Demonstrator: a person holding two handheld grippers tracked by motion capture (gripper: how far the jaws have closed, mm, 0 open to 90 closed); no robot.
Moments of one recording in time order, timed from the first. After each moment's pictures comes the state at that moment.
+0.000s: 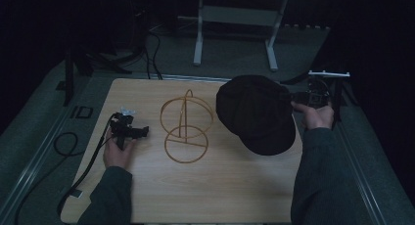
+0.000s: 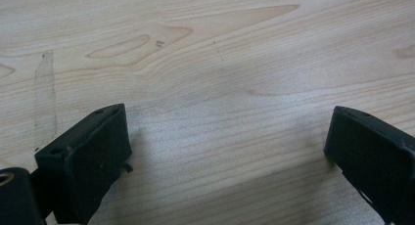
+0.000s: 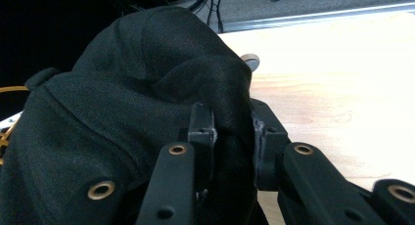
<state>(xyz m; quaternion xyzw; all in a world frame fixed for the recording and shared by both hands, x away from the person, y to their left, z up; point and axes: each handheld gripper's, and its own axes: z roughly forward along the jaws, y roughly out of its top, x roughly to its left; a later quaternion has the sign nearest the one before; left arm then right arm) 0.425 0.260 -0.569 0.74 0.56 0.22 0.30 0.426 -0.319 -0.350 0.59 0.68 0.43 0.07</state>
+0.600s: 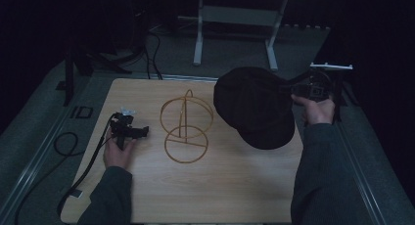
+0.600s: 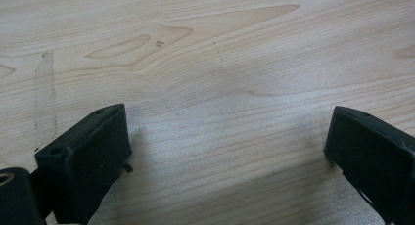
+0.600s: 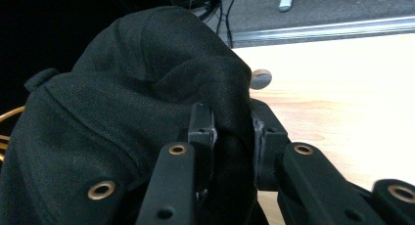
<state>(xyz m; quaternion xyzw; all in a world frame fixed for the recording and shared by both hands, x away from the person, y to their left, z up) 0.425 0.260 -0.569 0.74 0.56 0.22 0.30 0.430 -0.313 -0.330 0.58 0.68 0.45 0.07</state>
